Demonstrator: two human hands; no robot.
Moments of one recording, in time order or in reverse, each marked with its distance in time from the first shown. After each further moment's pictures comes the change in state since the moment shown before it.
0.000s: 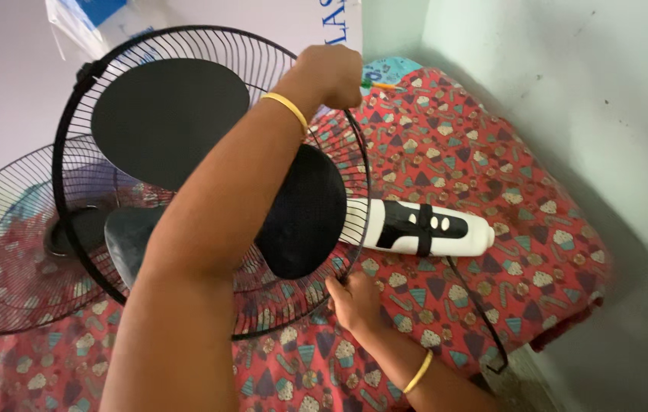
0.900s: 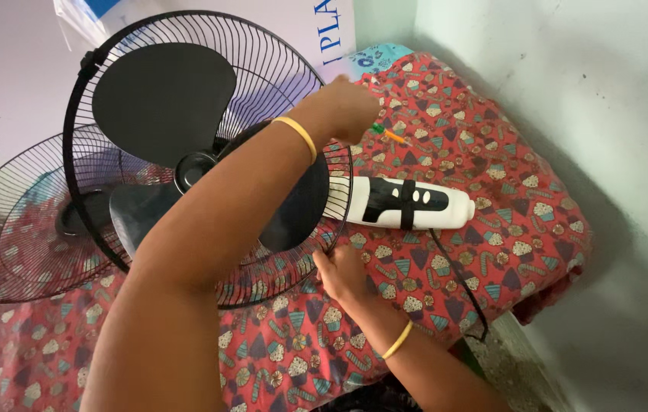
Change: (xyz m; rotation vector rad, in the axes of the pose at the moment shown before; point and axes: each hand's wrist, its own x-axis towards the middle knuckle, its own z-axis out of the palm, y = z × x) left_hand -0.056 0.082 0.000 0.188 -0.200 0.286; right_hand -0.005 -0.003 -0.005 0.018 -0.014 -0.104
